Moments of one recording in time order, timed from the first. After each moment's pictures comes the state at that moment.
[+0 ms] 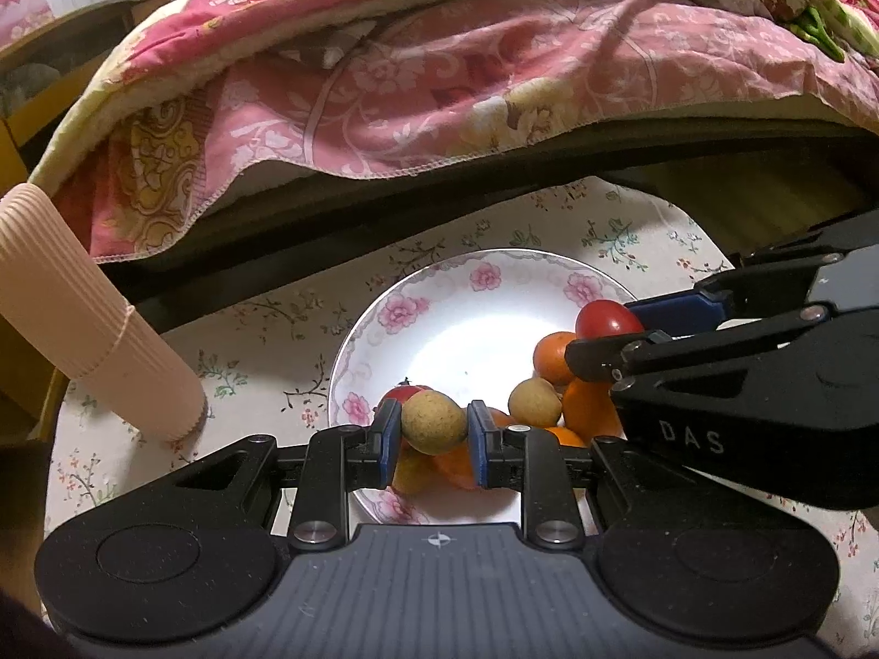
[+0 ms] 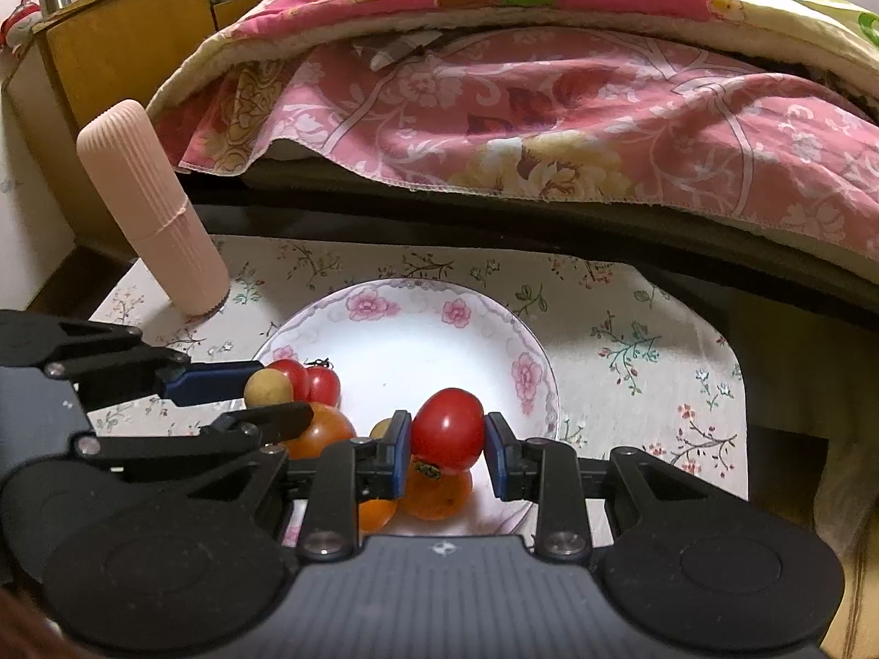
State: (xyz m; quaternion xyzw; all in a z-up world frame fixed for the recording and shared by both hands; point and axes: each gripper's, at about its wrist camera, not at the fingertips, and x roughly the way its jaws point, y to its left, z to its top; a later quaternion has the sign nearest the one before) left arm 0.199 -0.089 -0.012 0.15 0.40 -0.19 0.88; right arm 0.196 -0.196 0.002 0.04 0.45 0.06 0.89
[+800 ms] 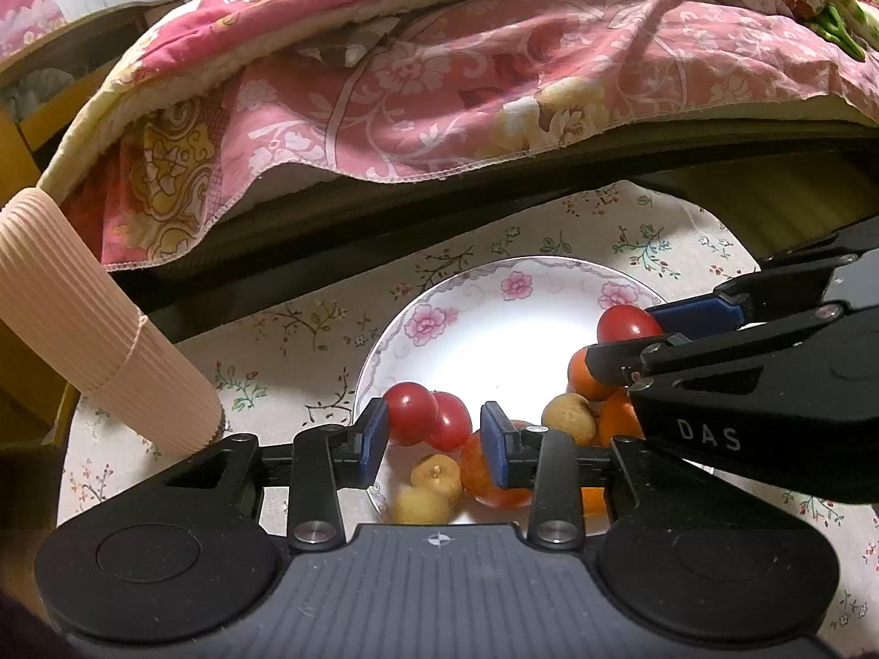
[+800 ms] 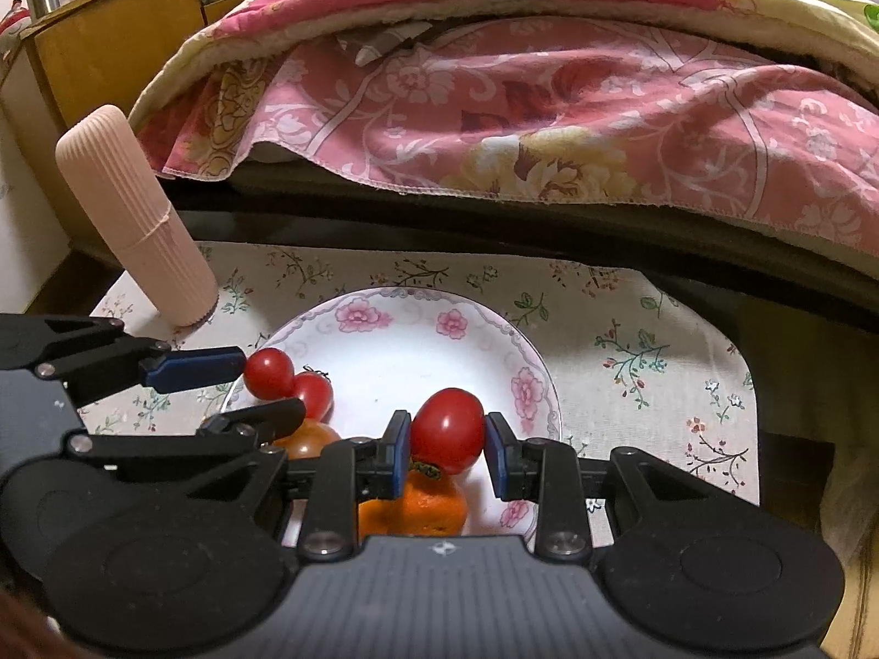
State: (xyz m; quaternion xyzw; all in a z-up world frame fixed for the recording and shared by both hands) left arm 0.210 -0.086 -0.017 0.16 0.39 -0.17 0.89; right arm 0.210 -0.197 -0.004 0.04 0.45 0.06 0.89
